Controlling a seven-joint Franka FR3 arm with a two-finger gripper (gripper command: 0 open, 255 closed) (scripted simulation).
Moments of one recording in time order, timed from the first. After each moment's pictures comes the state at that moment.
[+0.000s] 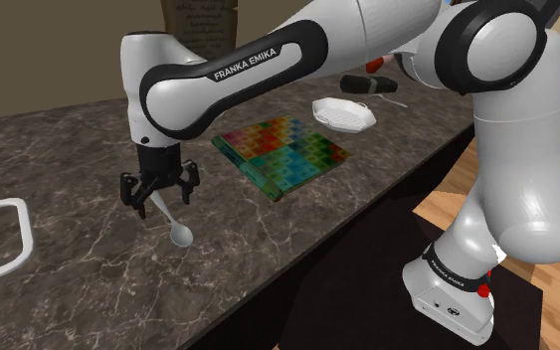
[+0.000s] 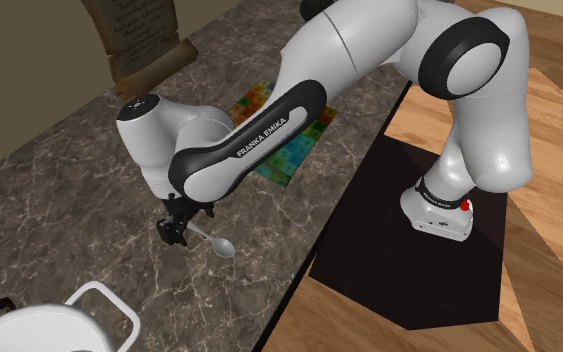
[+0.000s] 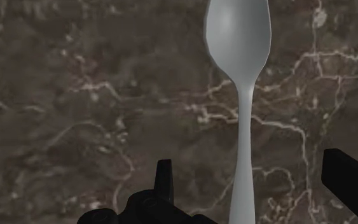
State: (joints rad) arm 0.34 0.58 0.38 -1.55 0.00 2.09 0.73
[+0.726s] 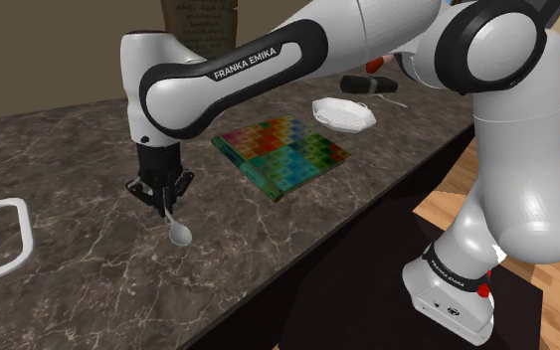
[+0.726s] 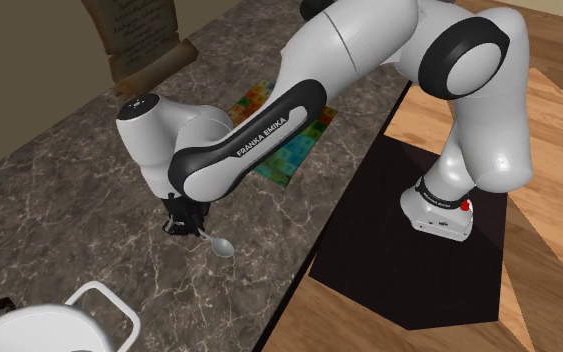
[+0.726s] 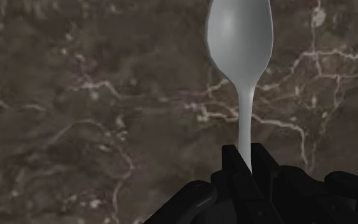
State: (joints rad) arm 0.34 0.58 0.38 -1.54 0.00 2.08 0.73
